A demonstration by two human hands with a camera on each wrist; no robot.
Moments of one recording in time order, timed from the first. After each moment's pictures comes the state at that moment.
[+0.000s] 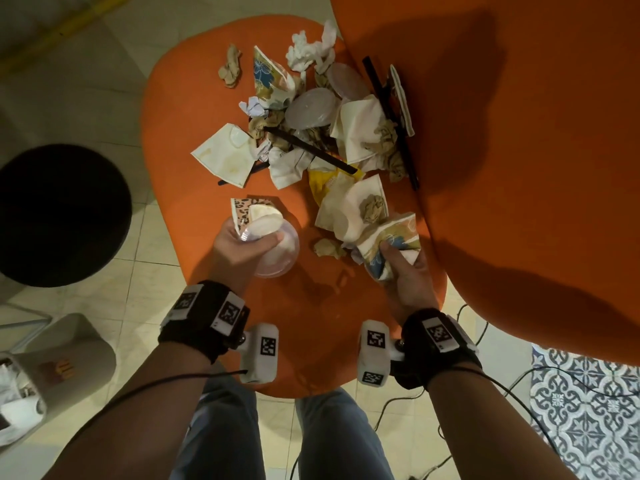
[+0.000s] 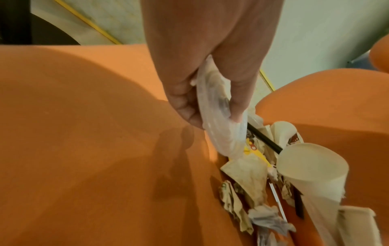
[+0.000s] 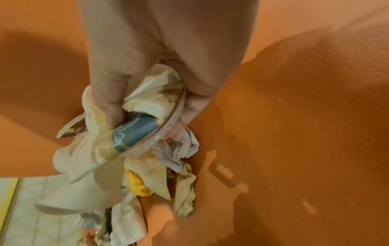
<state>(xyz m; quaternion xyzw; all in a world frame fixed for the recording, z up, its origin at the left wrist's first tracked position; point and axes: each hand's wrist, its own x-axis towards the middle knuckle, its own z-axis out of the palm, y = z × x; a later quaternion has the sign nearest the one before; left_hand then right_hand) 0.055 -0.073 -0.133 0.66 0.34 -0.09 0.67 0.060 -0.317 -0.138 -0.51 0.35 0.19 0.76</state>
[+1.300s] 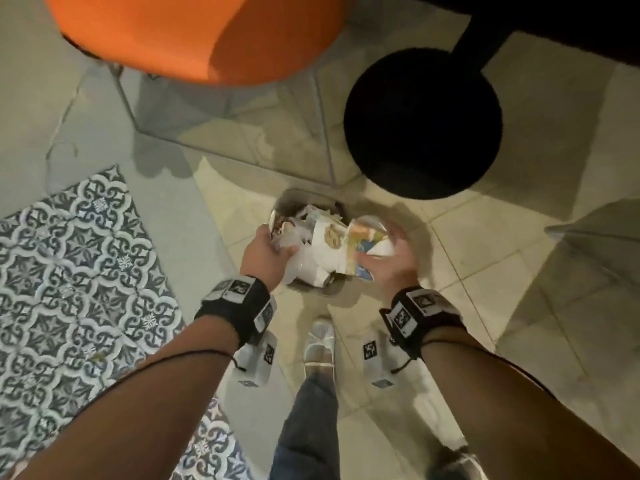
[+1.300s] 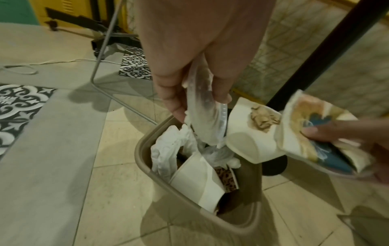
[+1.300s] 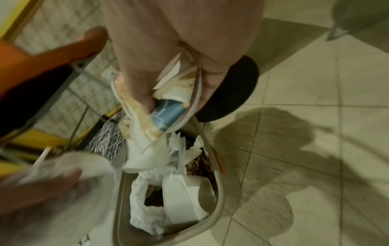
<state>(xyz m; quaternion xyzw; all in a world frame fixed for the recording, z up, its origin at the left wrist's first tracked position) -0.418 0.440 -0.272 0.59 0.67 0.00 0.45 -0.239 0.349 -0.280 -0.79 -0.13 0.46 0.38</state>
